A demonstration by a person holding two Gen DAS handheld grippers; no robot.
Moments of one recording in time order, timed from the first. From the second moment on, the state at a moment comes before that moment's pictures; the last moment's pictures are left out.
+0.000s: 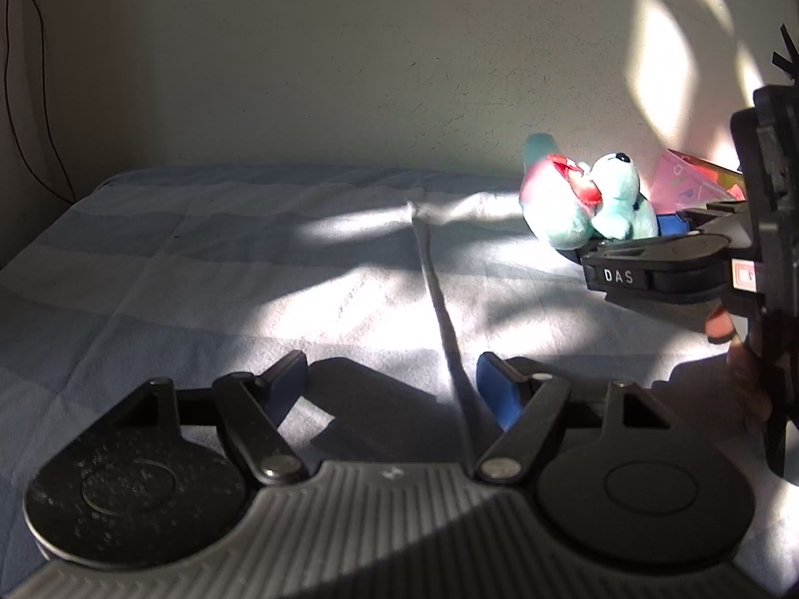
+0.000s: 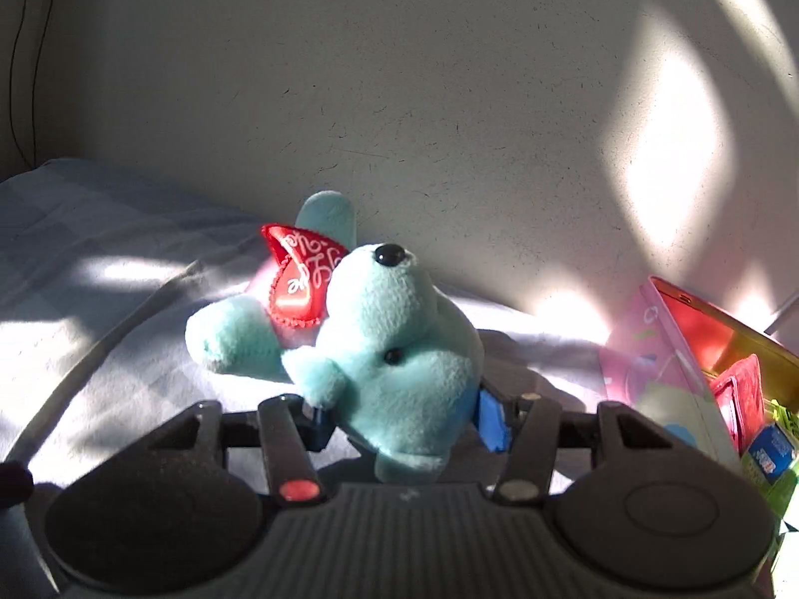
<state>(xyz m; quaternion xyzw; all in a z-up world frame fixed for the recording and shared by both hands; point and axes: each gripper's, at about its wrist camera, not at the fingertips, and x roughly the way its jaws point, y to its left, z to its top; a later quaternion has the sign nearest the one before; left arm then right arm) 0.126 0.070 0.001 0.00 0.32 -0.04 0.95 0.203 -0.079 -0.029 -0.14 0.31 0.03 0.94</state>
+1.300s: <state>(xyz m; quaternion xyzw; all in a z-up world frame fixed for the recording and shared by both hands) 0.039 -0.007 0.036 -0.08 0.35 -0.33 0.87 -0.058 -0.215 -0.004 0.06 0.30 0.10 0.95</state>
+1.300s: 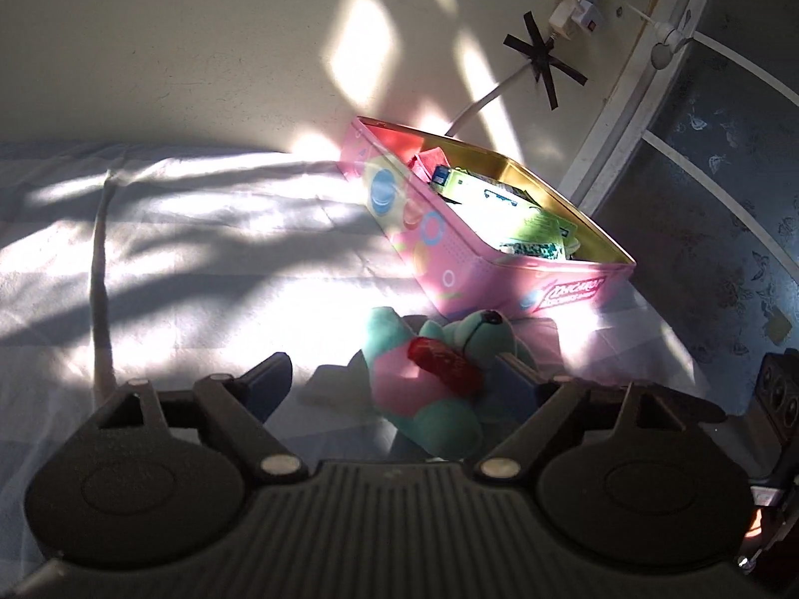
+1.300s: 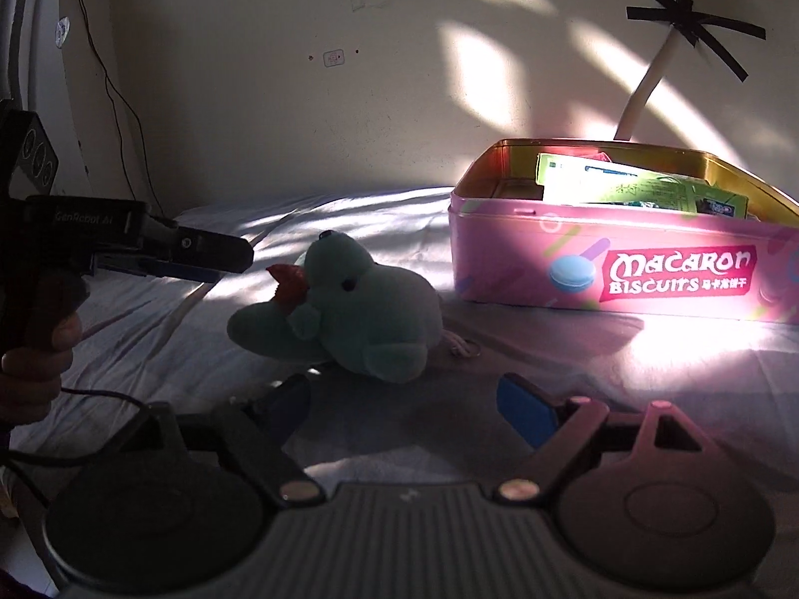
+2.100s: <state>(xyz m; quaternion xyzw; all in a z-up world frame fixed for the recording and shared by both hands) 0.103 -0.135 0.106 -0.01 0.29 -0.38 0.87 0.027 -0.281 0.057 0.06 0.22 0.11 0.97</state>
